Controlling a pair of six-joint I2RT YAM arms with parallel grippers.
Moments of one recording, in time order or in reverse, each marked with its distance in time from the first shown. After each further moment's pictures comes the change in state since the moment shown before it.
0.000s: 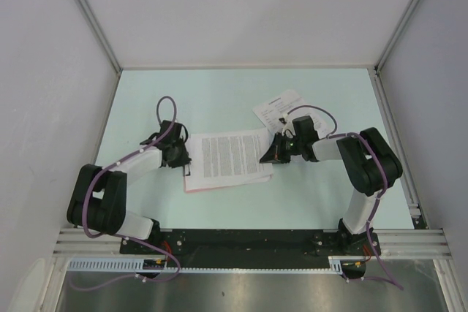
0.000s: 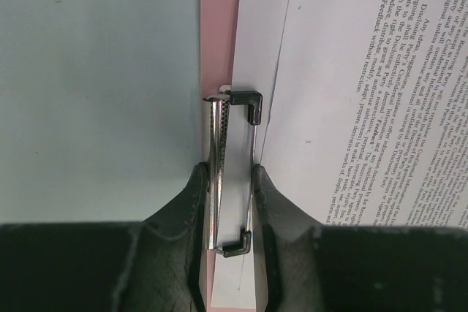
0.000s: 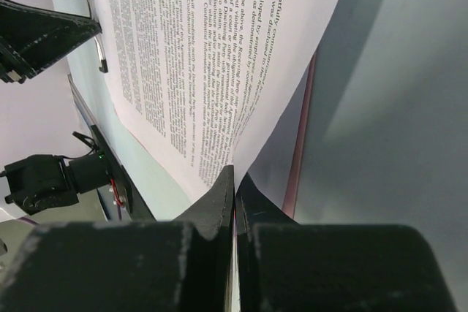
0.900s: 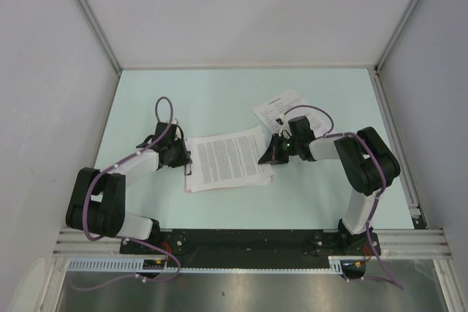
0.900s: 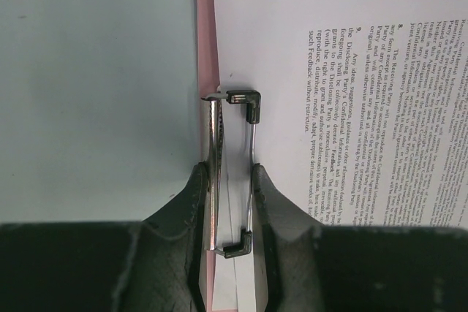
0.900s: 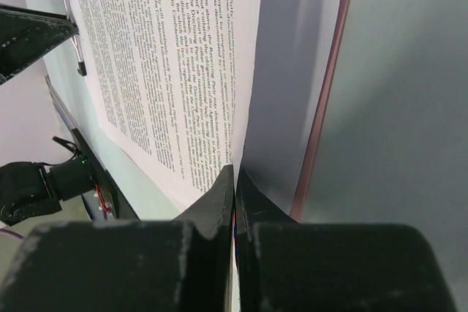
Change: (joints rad) left arm 0.053 -0.032 -0.052 0.086 0.137 0.053; right arm 0.031 0.012 0.026 -0.055 0.060 -0.029
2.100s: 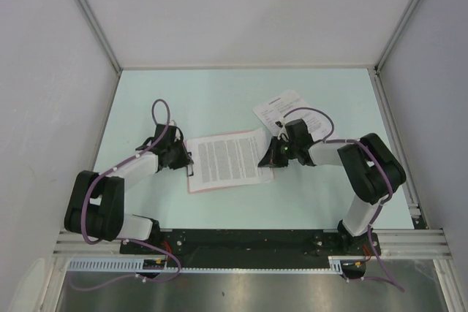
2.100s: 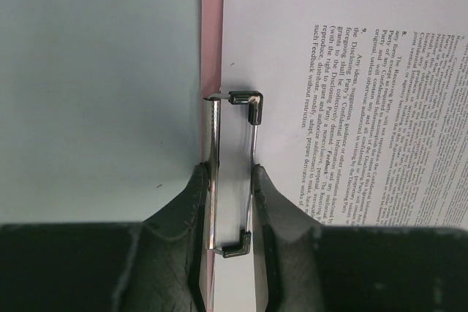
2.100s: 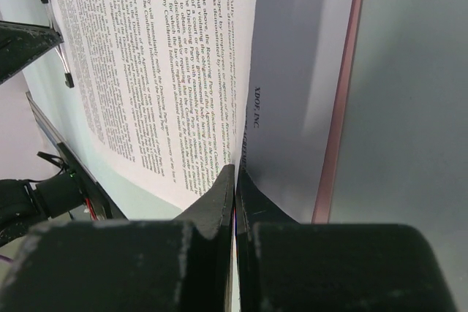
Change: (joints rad) left arm 0.002 -0.029 -0.028 0.014 0.010 -0.092; right arm 0.061 -0.076 -0.034 -0.033 0.126 0.056
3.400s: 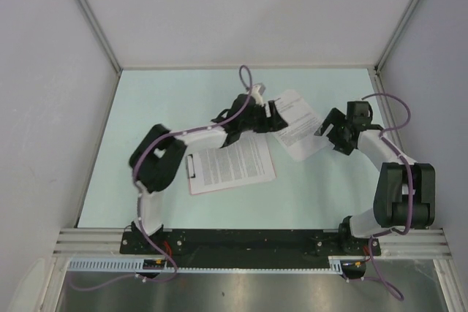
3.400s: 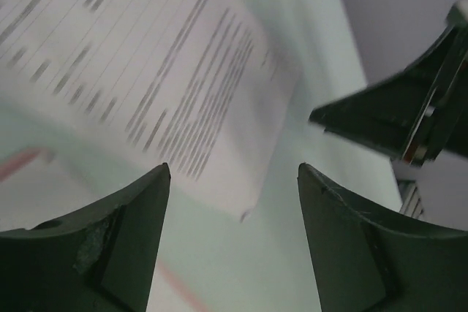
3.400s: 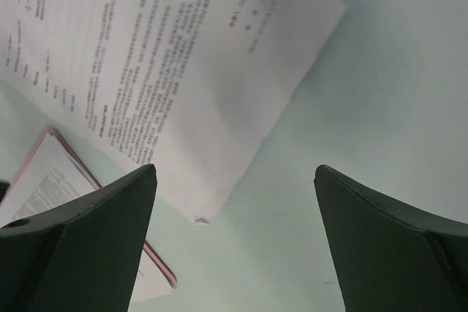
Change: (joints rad) left arm -0.492 0.512 0.586 0.451 0.135 -0.140; right arm -0.488 -0.291 0.117 -0.495 0.421 -0.077
